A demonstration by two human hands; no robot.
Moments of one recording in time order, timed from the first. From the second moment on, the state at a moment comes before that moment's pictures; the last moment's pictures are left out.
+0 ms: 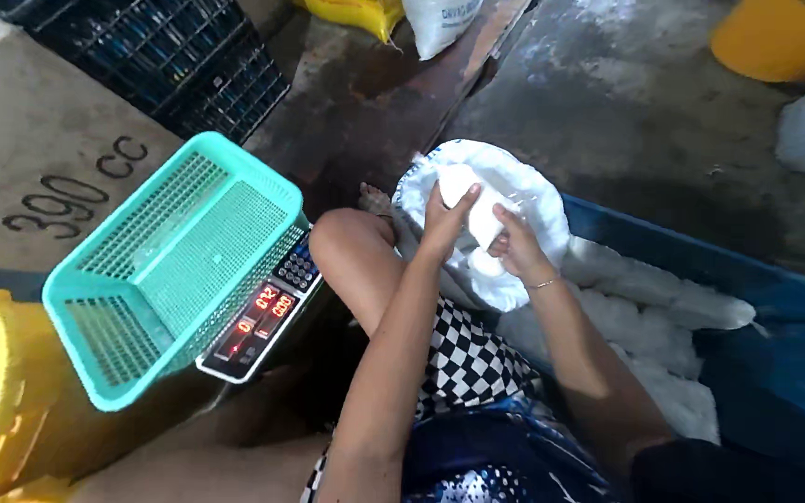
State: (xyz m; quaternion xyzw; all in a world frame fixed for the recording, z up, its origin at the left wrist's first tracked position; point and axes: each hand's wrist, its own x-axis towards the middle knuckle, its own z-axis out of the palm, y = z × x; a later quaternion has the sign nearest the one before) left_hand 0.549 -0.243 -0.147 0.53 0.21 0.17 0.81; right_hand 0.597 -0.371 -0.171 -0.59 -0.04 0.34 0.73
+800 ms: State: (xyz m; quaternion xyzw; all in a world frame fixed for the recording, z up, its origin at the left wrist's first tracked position) left_hand 0.537 -0.246 -0.151 0.45 0.29 0.07 0.84; right_hand 0.592 -0.382 -0.159 -0.63 -0.07 0.43 0.65
